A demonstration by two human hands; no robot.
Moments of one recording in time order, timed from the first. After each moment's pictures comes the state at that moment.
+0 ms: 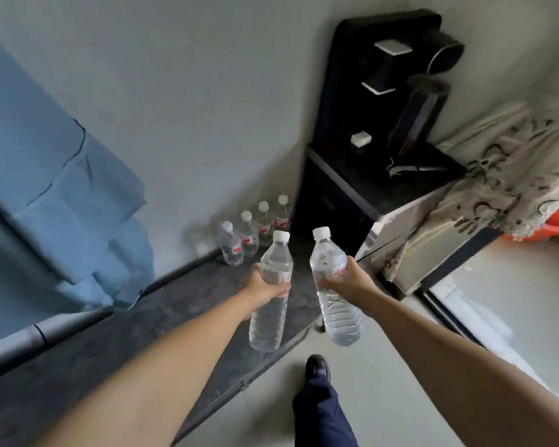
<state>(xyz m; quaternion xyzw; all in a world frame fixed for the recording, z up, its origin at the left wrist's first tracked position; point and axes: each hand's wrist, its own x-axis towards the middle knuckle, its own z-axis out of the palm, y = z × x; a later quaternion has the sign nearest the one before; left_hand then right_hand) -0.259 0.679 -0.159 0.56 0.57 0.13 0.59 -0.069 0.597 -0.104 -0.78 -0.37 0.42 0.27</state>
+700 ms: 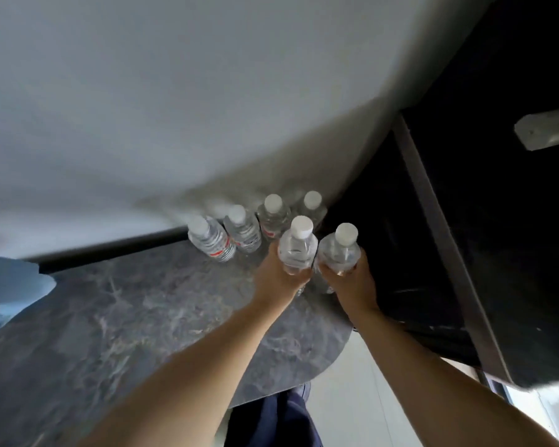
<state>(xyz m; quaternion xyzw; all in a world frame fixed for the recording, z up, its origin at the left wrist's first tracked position) -0.113 0.854 -0.322 0.47 0.67 0.28 0.49 0.028 0.846 -0.306 -0.74 -0.41 0.43 0.32</state>
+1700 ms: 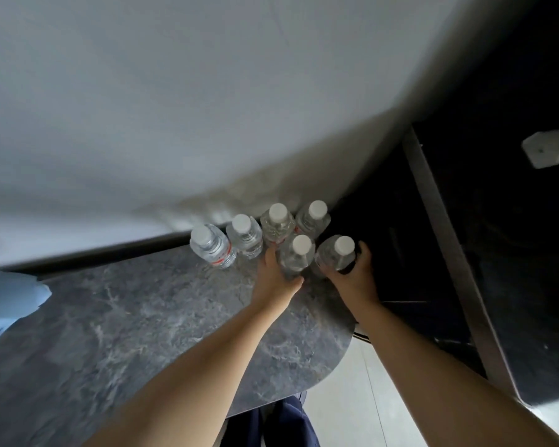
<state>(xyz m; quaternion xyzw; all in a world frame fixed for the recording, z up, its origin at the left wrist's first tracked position) -0.126 0.872 -0.348 0.47 0.69 0.21 0.50 0.026 0.874 -0.322 -0.79 -0.35 0.42 0.26</state>
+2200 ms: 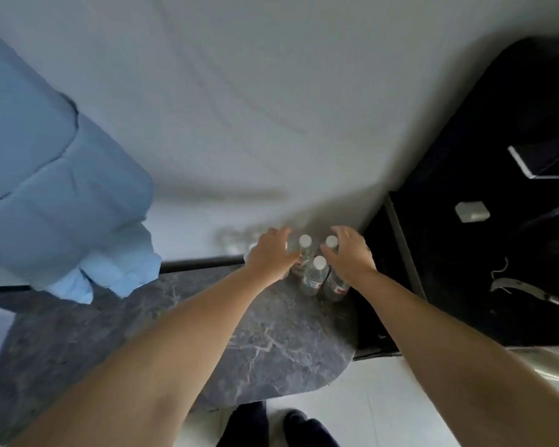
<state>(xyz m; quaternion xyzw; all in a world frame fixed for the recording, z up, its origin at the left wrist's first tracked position) -0.194 0.856 -0.135 0.65 0.68 0.13 0.31 -0.017 0.875 -0.136 -0.68 -0.68 0.26 0.07</state>
